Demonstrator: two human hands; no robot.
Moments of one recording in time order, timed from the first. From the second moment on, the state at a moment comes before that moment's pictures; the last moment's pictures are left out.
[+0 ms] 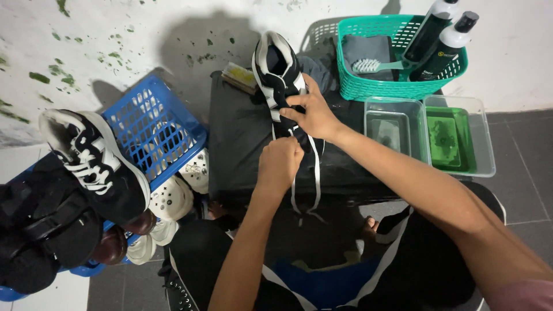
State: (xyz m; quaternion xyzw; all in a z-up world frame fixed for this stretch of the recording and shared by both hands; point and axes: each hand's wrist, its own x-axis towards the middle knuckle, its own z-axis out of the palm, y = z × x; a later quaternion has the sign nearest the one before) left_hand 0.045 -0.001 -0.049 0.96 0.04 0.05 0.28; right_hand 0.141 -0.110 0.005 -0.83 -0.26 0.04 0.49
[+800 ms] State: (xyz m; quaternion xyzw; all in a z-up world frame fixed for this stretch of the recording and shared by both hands) left_hand 0.038 0.002 -0.013 0.97 0.11 0.06 0.21; right_hand 0.140 -0.111 0.012 -0.84 -0.25 0.07 0.48
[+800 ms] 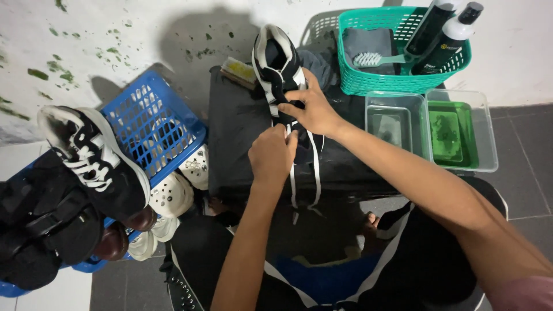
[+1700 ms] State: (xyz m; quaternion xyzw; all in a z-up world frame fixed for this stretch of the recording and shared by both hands) left_hand 0.039 0.010 -0.045 0.93 0.01 0.13 0.35; right_hand 0.144 -0.112 -0.001 -0.84 -0.26 0.05 0.47
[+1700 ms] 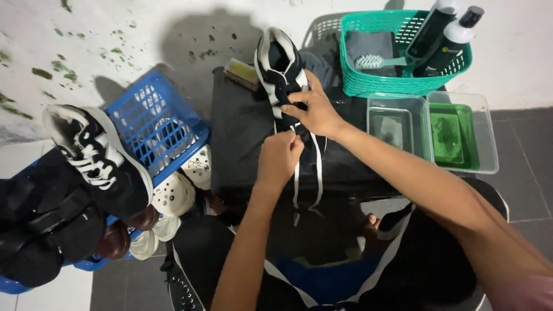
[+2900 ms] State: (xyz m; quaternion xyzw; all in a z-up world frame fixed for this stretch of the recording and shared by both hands) left_hand 0.040 0.017 -0.036 0.81 0.09 0.04 0.58; right_hand 0.132 -0.154 0.032 -0.89 -0.29 0.14 0.33
